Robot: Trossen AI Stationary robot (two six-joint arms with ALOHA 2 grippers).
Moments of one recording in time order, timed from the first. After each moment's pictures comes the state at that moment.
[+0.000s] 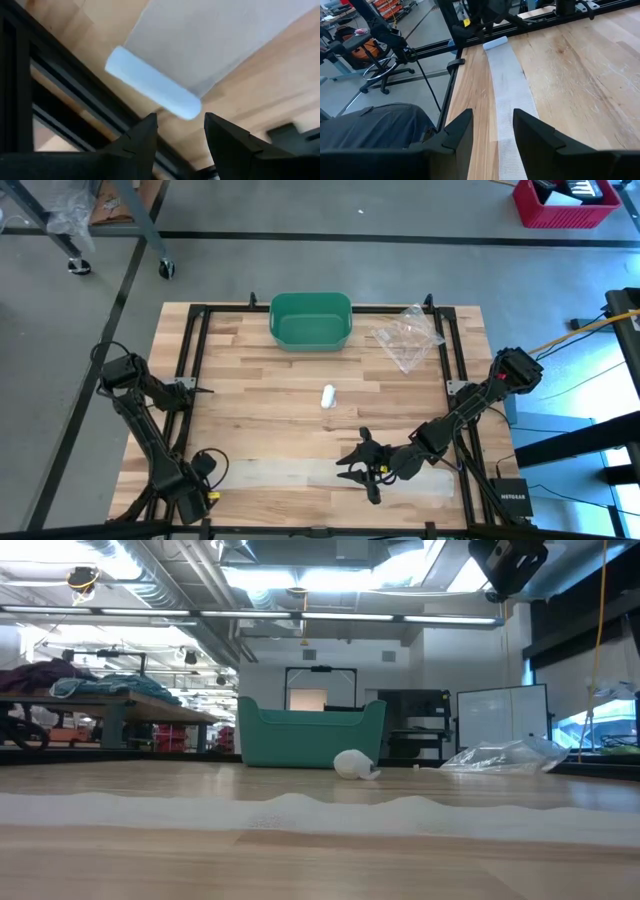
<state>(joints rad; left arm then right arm) -1.12 1.64 1.03 -0.93 0.19 -1.96 0.67 1.61 0.86 0.40 0.45 0.50</state>
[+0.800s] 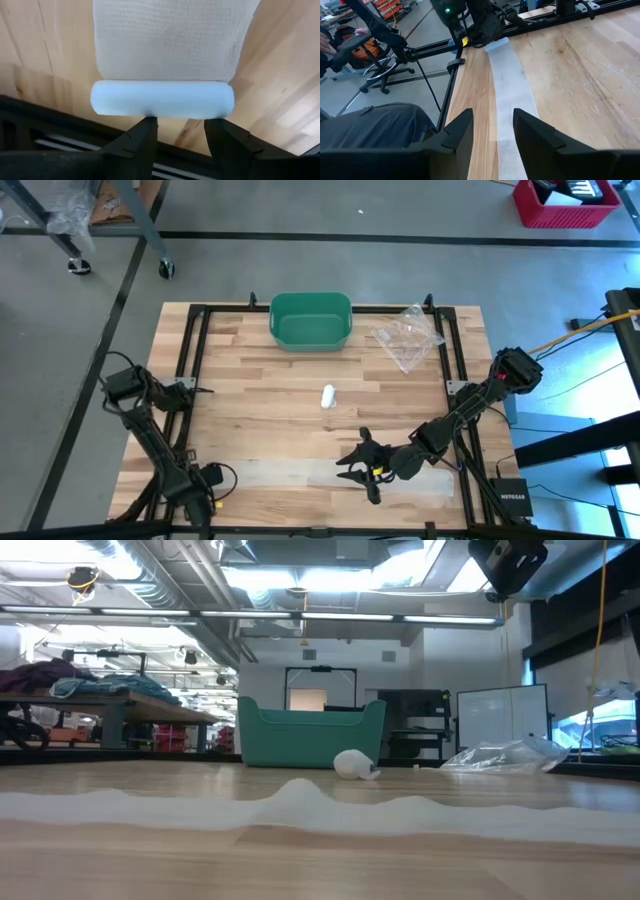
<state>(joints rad) -1.08 1.75 1.02 -0.92 0.23 -1.39 0.67 1.61 0.86 0.40 0.45 0.50</state>
